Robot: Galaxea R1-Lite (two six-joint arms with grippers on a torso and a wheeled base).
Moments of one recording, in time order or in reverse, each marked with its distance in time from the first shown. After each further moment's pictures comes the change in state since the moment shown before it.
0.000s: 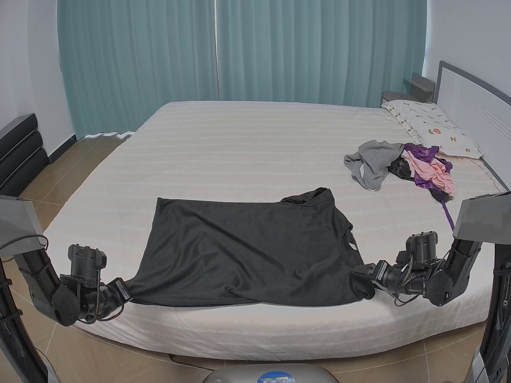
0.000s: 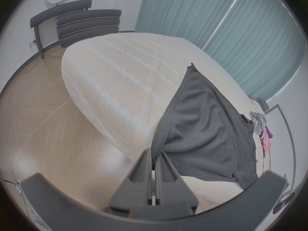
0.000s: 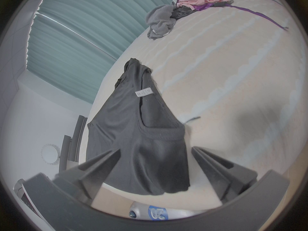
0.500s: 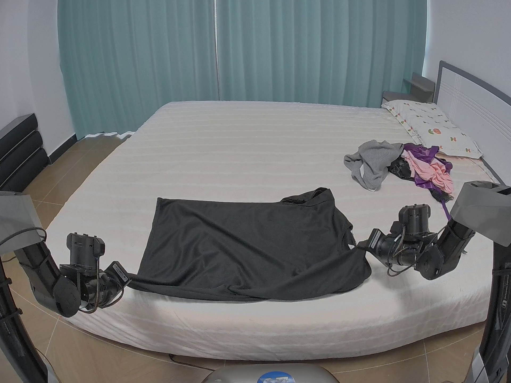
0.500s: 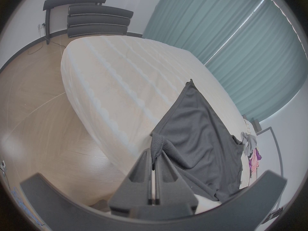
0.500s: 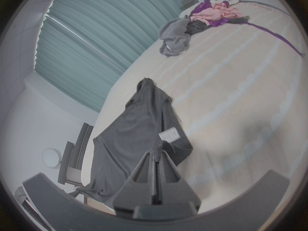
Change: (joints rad) left arm 0.015 0.001 -0.073 -0.018 -0.013 -0.141; right arm 0.003 0.009 -0.280 0.140 -0.041 0.005
